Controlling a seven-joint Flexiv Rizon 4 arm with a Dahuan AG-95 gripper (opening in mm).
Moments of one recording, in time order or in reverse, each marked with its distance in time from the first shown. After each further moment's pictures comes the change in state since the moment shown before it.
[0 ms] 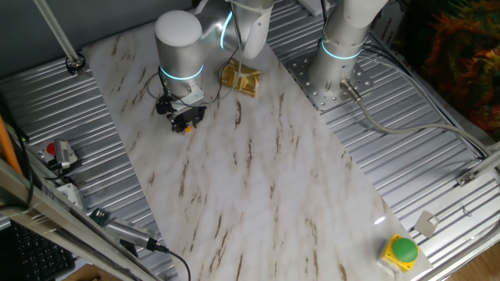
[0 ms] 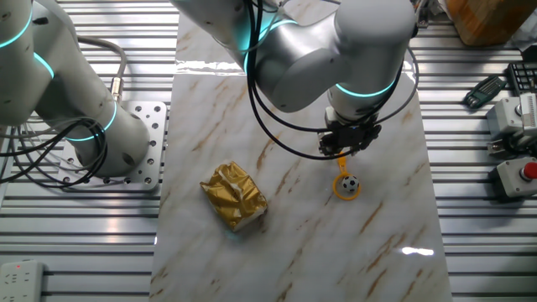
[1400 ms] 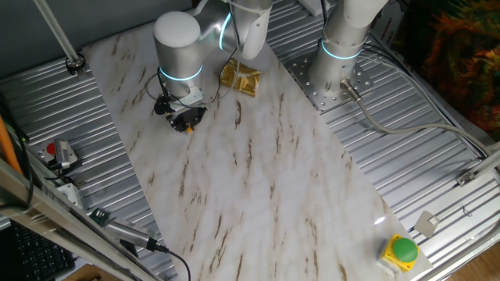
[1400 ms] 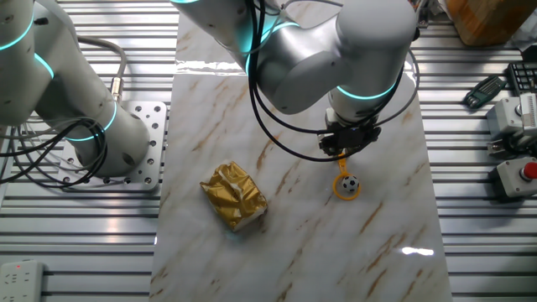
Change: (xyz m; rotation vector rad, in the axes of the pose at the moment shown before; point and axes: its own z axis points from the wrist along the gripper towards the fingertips) arm 0.000 0.000 0.004 -0.006 -0.007 0.018
